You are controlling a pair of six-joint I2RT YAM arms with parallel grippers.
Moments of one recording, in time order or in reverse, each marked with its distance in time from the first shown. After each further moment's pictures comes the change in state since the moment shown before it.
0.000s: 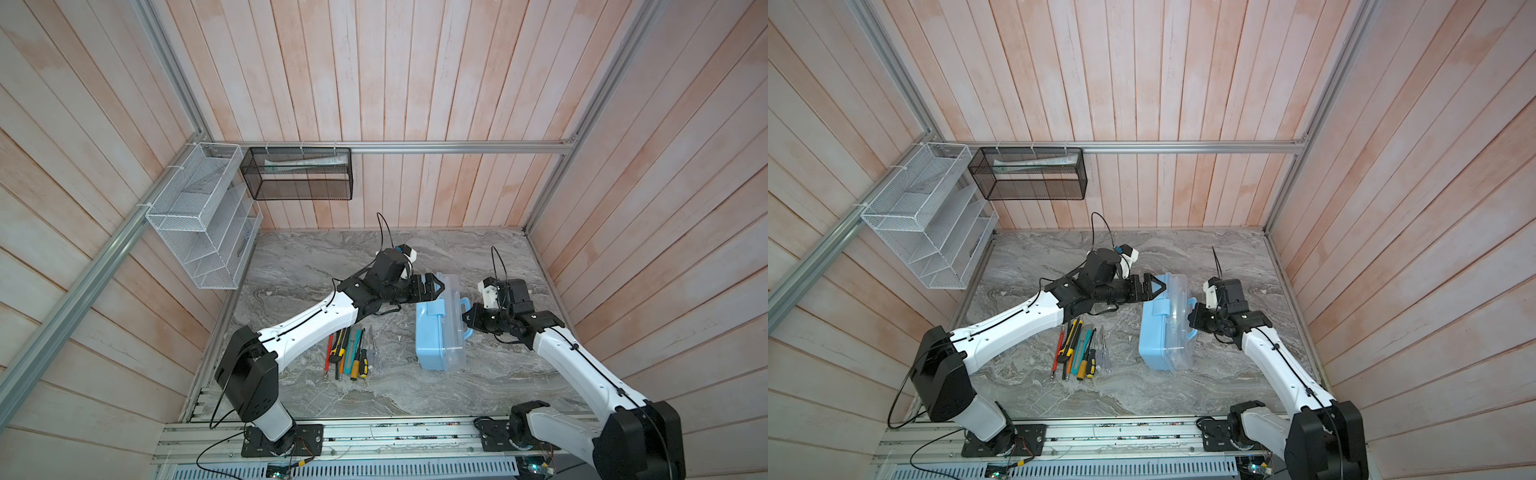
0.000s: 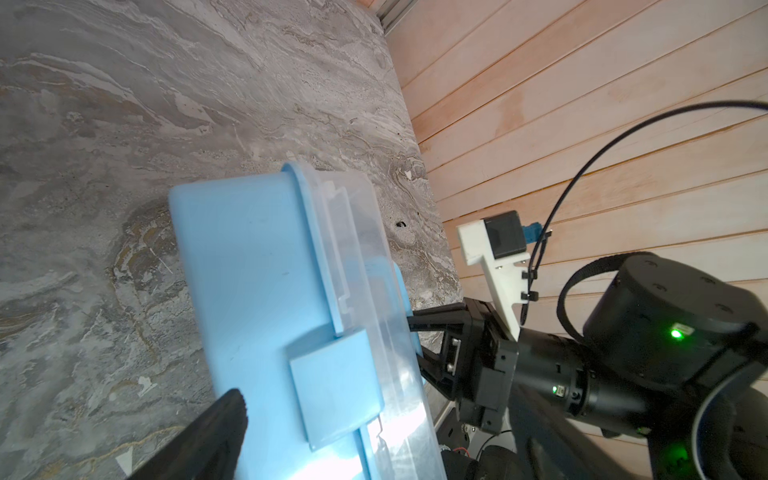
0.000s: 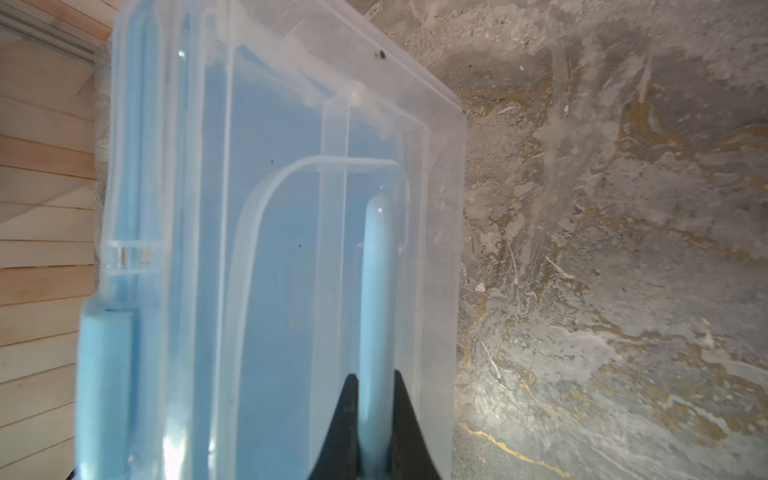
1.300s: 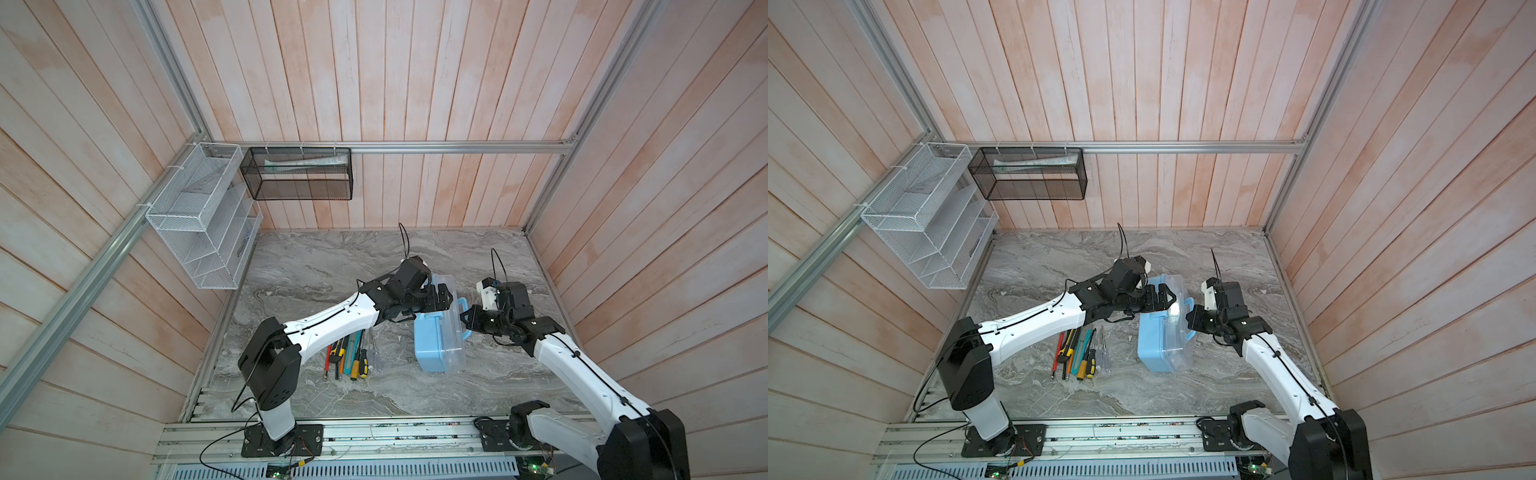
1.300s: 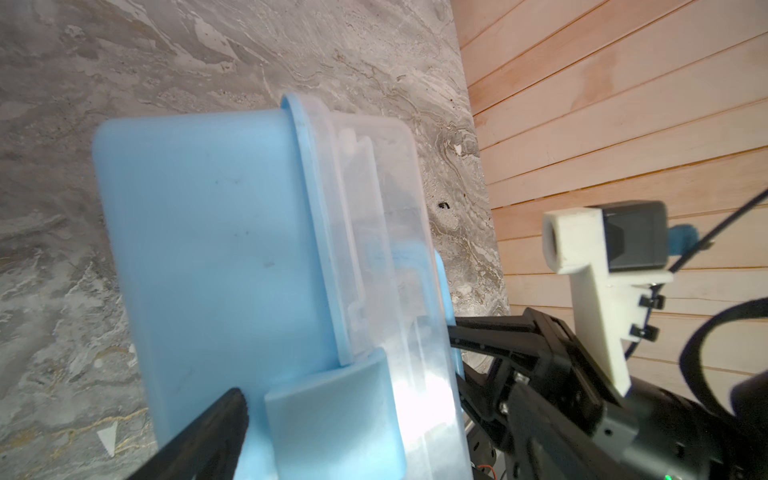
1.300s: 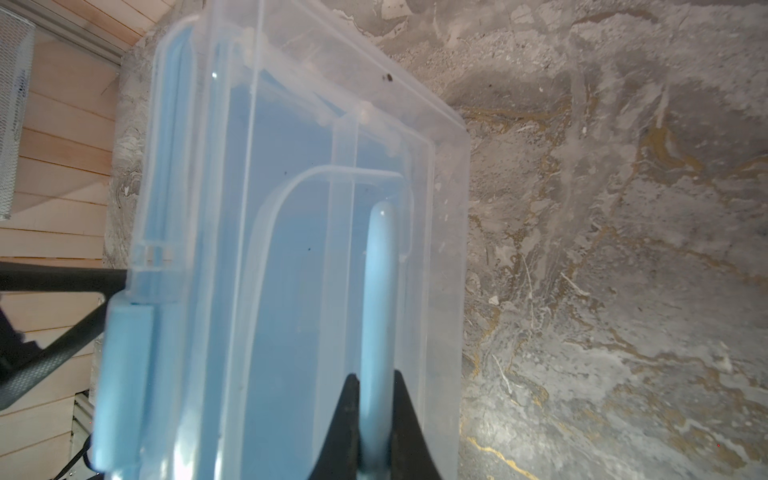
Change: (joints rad) left arm -0.084 0.092 0.015 -0.023 -0.114 -0.070; right arm 0.023 -0.065 -0.058 0.071 0.006 0.010
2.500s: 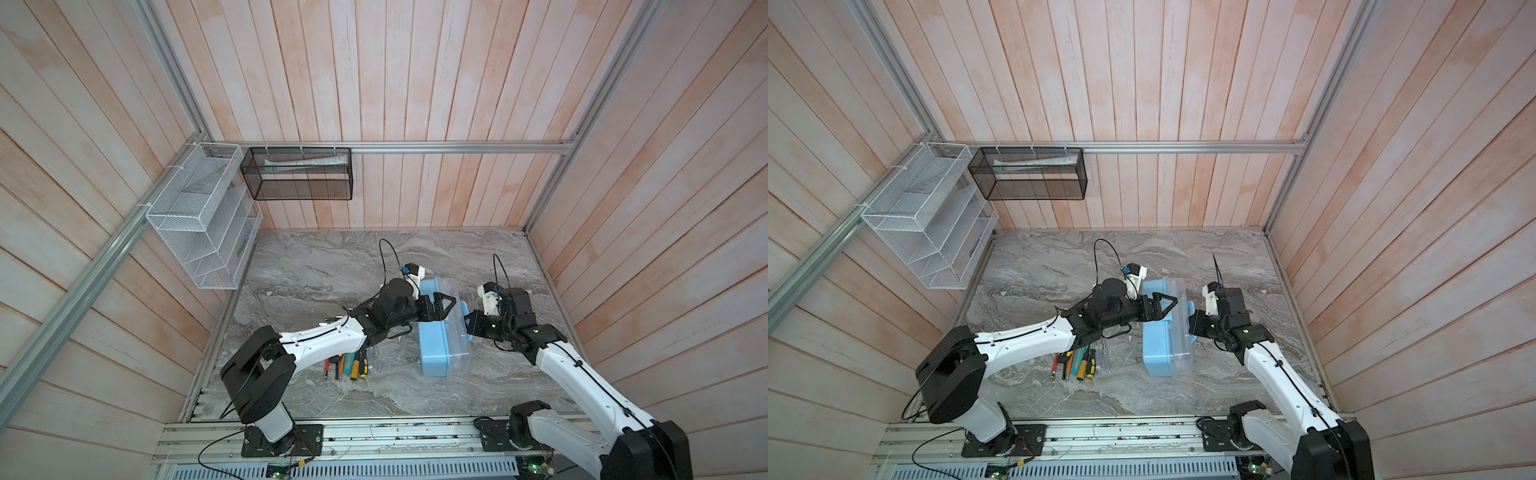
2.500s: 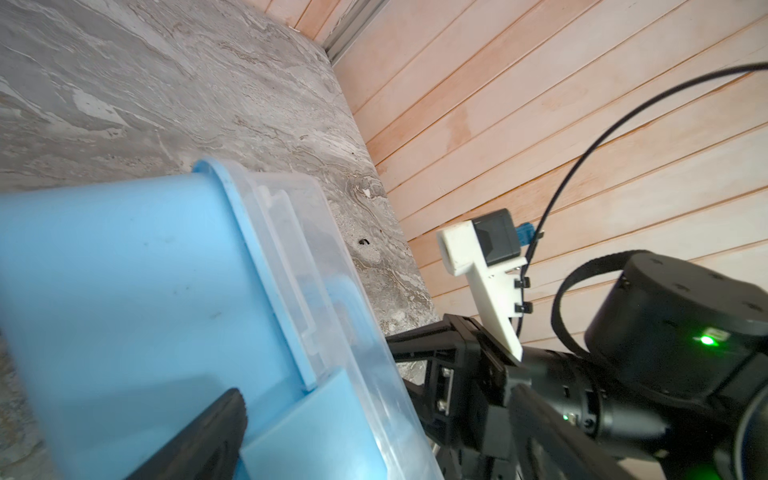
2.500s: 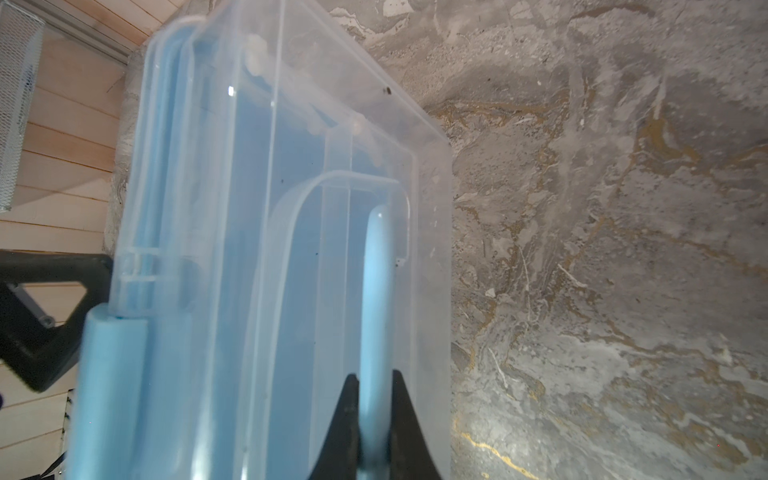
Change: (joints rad) left arm -0.013 -0.111 -0.373 0.629 0.064 -0.023; right arm 0.000 -0.052 -0.057 0.029 -0.001 -0.016
